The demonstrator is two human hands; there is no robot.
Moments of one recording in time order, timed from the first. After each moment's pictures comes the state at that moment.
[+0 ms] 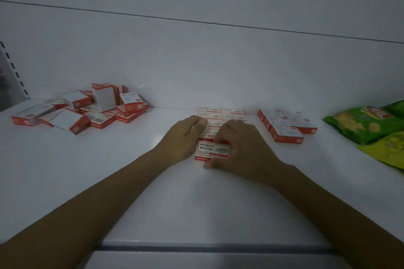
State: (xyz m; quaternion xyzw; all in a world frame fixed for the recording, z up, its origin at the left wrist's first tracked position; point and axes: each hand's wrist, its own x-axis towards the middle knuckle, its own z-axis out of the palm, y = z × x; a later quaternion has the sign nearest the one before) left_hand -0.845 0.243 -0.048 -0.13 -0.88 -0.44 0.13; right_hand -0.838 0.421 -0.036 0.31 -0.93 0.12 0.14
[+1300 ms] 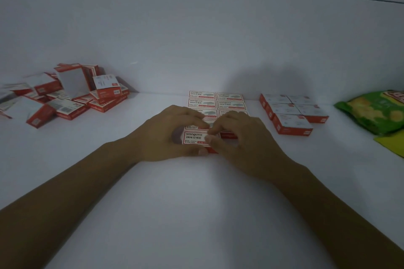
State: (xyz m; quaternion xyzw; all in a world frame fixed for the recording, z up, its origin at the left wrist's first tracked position) left_hand -0.865 0.221 -0.056 -0.31 -0.90 -0.27 0.12; right_hand -0.862 0.429 -0.046 0.30 -0.90 0.27 0.14
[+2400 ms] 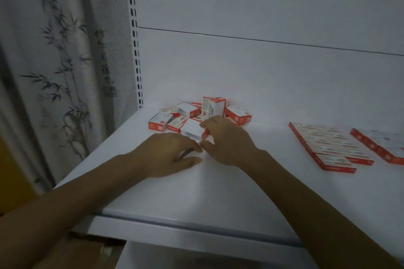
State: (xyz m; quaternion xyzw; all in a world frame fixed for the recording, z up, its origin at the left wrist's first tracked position) left_hand -0.757 -0.048 -0.042 -0.22 -0.96 -0.10 0.12; right_hand -0.810 0.125 -0.024 0.32 -0.93 0.10 0.14
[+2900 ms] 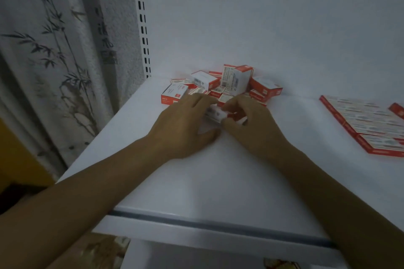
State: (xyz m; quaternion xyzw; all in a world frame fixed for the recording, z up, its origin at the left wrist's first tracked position) left_hand -0.771 -0.059 -0.058 -0.18 -0.93 -0.20 0.26; right_hand -0.812 0.110 -0.045 0.27 -0.89 0.36 0.13
